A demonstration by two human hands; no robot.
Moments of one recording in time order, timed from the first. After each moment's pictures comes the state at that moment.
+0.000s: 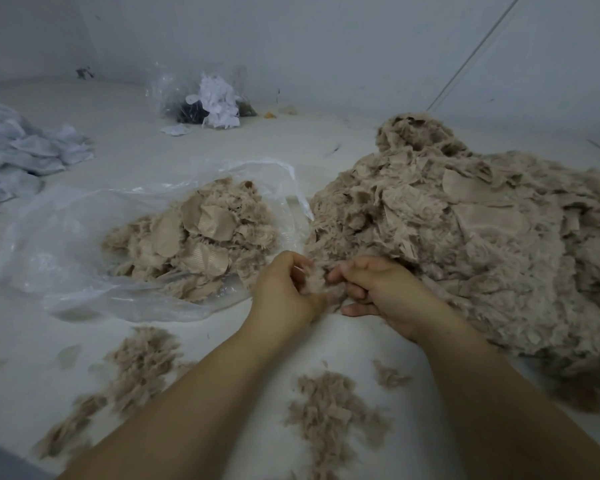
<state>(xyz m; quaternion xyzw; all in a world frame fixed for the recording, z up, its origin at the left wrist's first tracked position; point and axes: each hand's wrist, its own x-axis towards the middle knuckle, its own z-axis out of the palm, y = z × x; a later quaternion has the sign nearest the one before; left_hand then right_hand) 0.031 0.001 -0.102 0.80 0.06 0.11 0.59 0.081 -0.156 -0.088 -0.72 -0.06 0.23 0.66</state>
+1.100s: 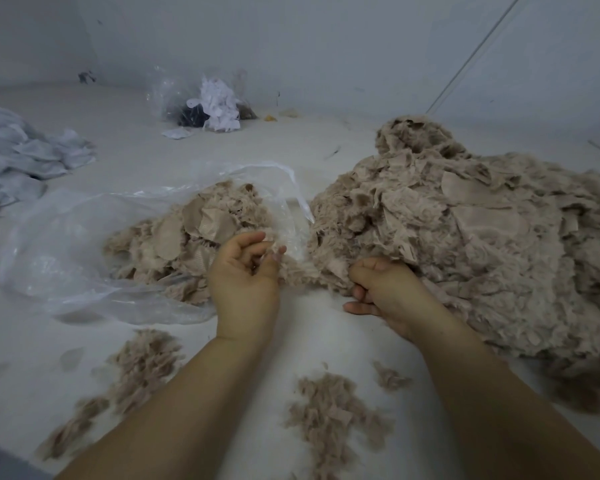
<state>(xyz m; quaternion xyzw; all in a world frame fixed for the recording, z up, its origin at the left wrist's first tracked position) 0.031 0.015 -0.091 0.59 0.08 0.33 0.73 0.088 -0.152 -0.095 -0.71 0.05 0.16 0.68</state>
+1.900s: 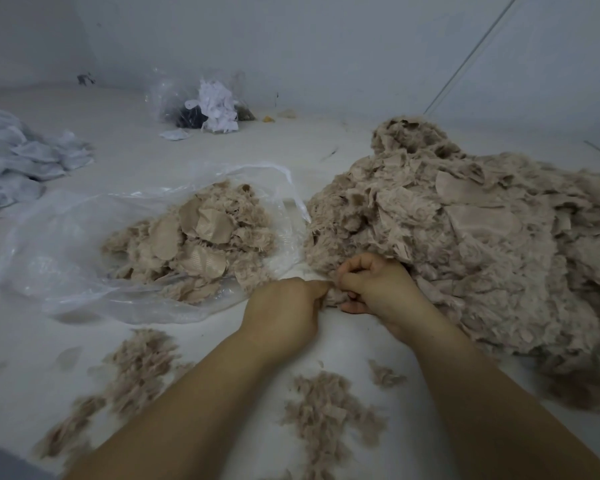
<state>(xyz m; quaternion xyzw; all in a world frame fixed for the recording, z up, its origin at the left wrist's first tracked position) 0.028 0.002 -0.100 0.97 -0.12 0.13 0.16 0.082 -0.153 -0.095 -0.73 -0.01 0.13 0.67</state>
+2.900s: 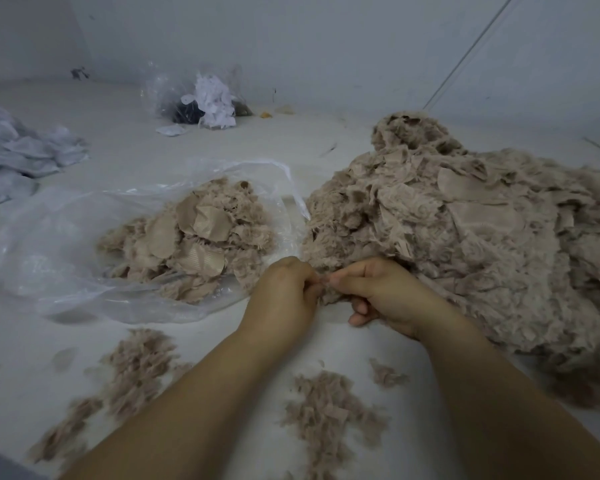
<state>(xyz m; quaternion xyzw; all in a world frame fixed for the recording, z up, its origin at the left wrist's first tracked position) 0.034 0.003 -0.100 0.92 -0.08 0.21 0.32 0.083 -0.165 -0.091 -0.74 -0.09 0.24 0.62</state>
